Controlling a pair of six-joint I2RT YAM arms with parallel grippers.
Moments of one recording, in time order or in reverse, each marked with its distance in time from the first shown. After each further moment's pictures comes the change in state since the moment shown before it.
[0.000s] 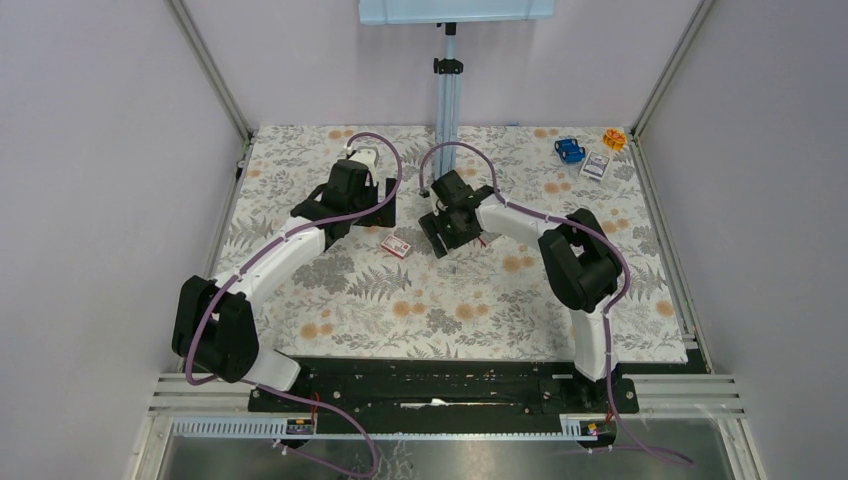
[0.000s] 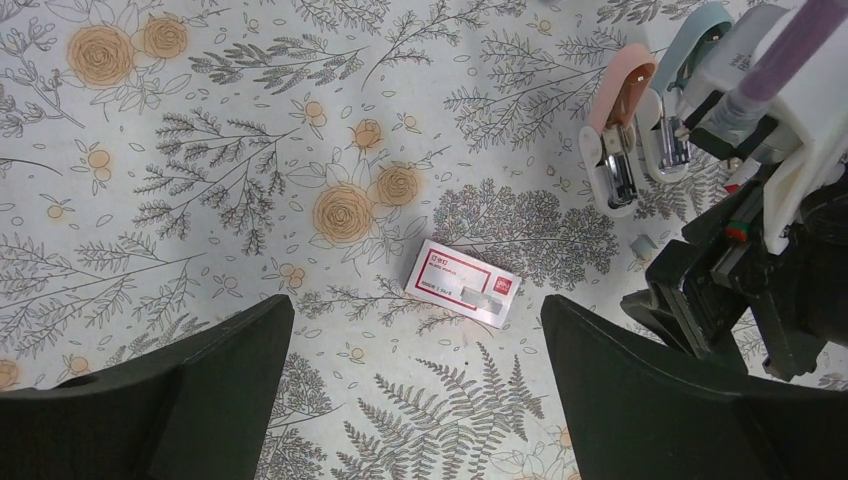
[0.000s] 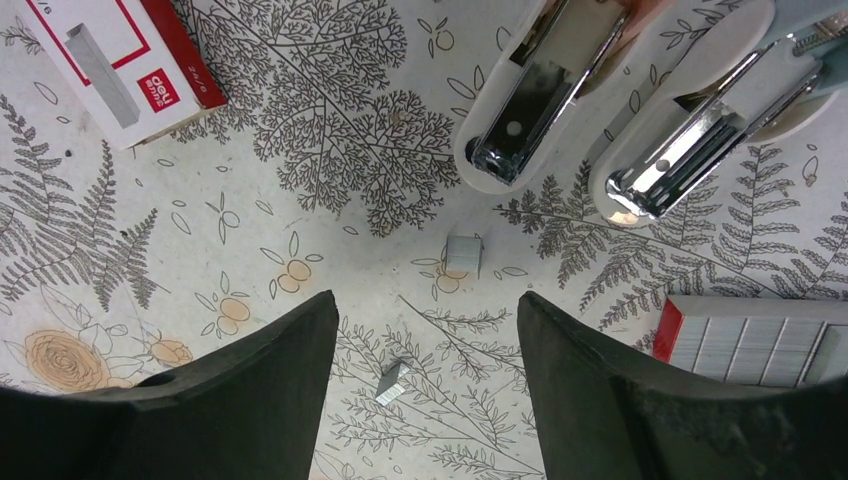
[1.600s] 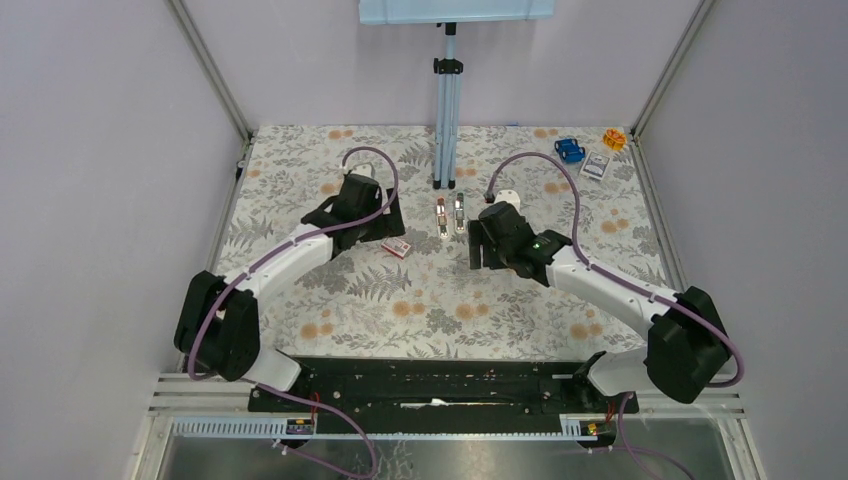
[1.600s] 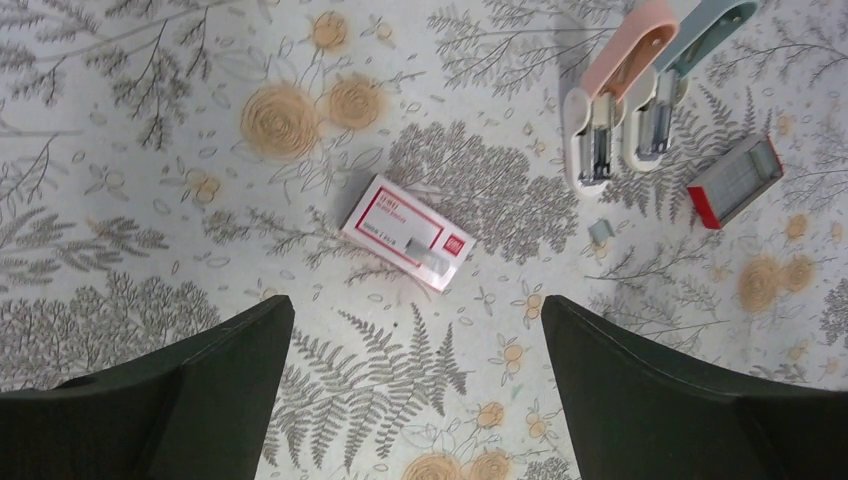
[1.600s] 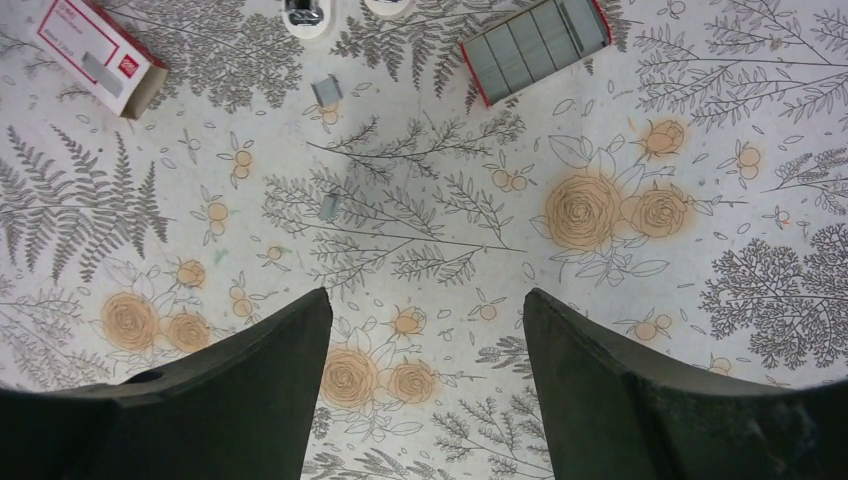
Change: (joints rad) left arm -0.050 -0.007 -0.104 -0.006 -0.024 -0.310; right arm 0.051 -0.671 -0.530 0.122 0.341 0.397
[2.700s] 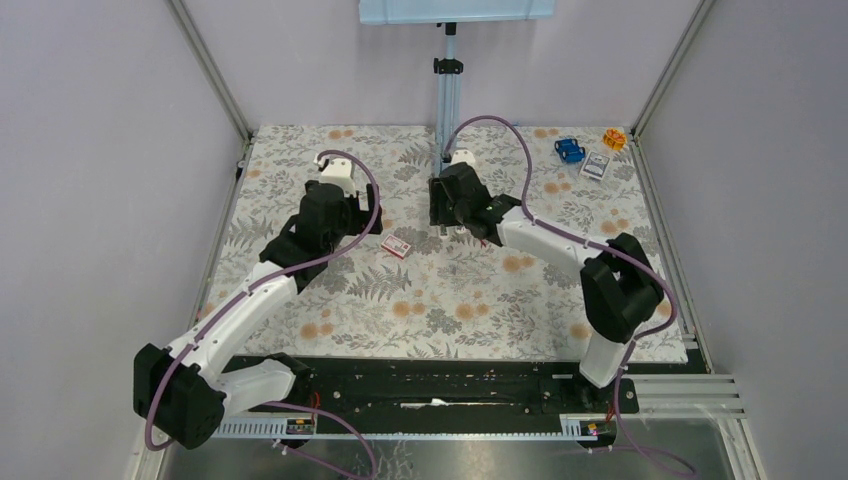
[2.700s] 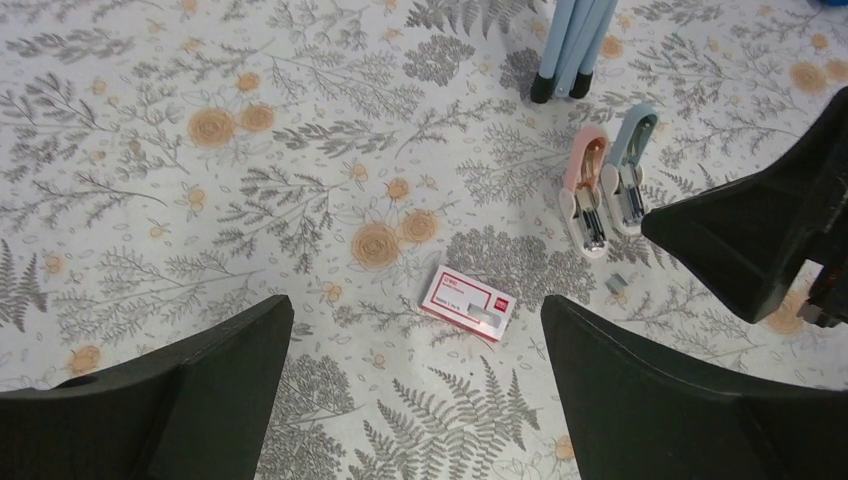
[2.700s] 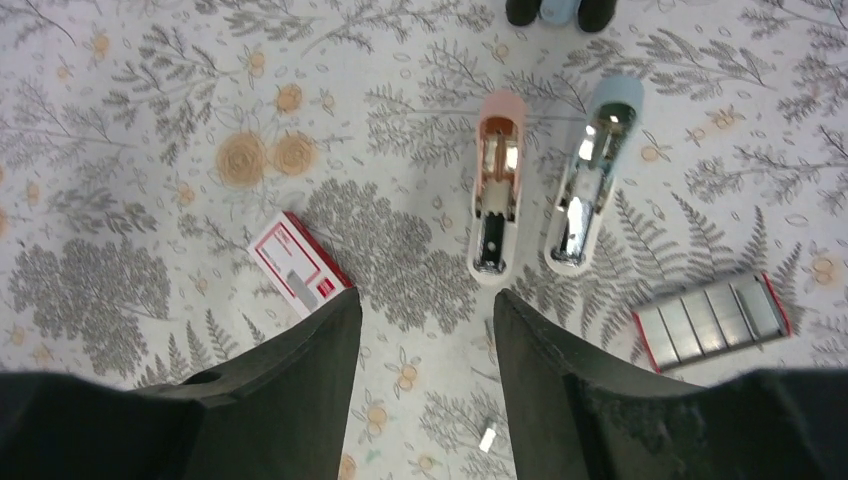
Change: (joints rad) left arm -0.005 -0.331 -0.092 0.134 -0.127 0.335; right arm 0.003 0.426 0.389 0.225 -0.061 -0.032
